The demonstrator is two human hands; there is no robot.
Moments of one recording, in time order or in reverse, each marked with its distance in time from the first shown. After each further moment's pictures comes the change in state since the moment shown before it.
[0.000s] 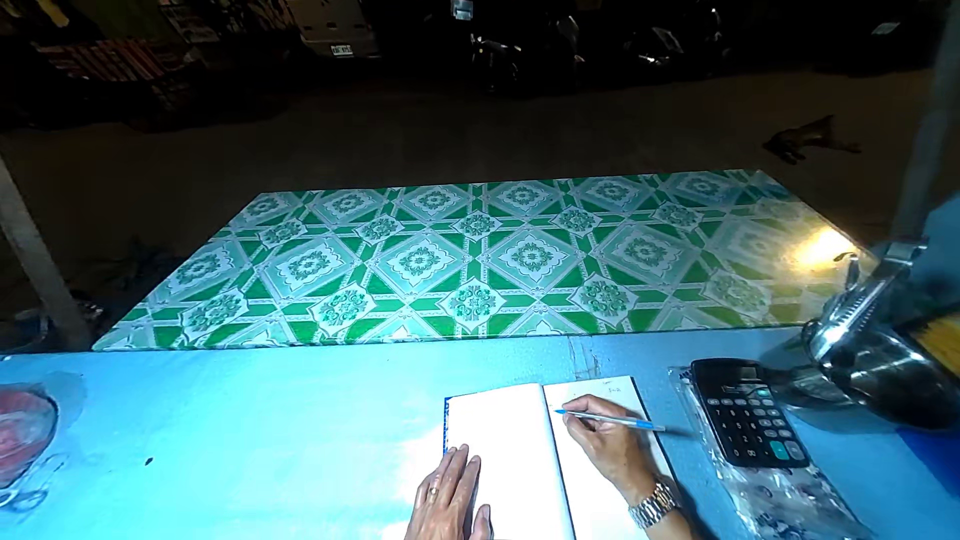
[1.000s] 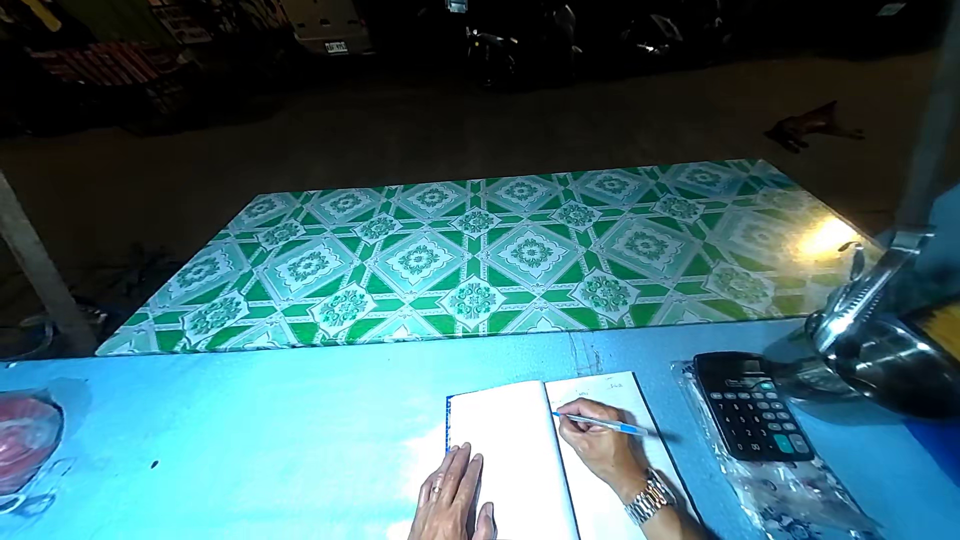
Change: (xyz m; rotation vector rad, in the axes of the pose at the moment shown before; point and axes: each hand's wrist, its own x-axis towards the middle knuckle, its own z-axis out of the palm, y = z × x) left_hand 0.000 0.000 0.001 0.016 0.009 0.000; right_hand -0.006 0.010 0.011 -0.178 0.011 -0.059
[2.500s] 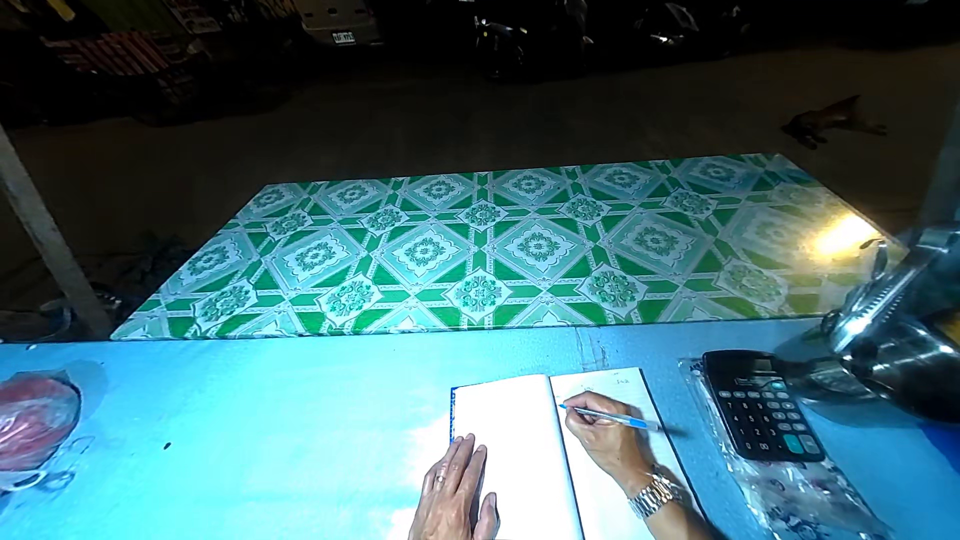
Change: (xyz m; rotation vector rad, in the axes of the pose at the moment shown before) left_hand -0.001 0.000 0.000 0.013 0.028 -0.001; right_hand 0.002 -0.001 0.000 -0.022 0.015 0.011
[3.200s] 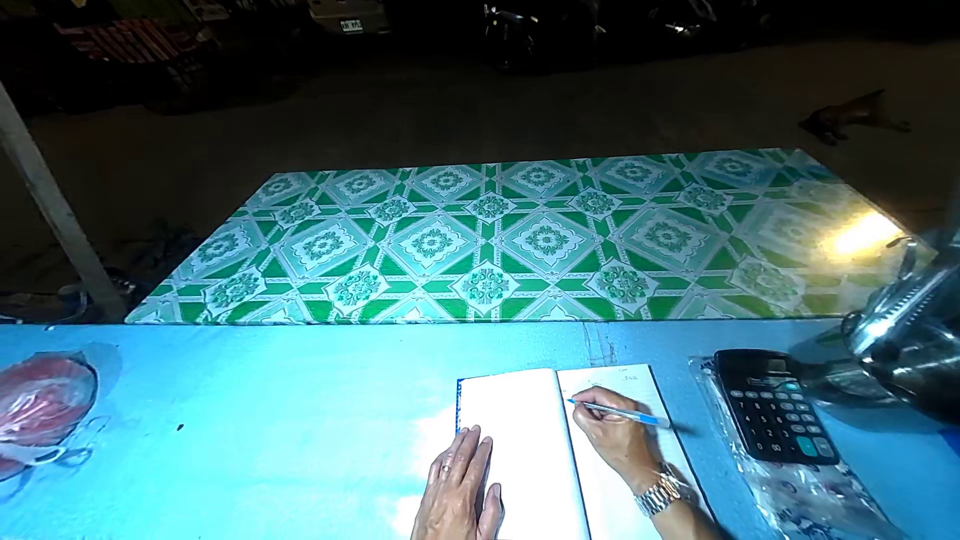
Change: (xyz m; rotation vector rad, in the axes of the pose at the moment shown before) left_hand -0.002 0.001 0.002 0.007 0.025 0.003; right_hand -0.002 0.005 0.000 -0.028 0.029 -0.031
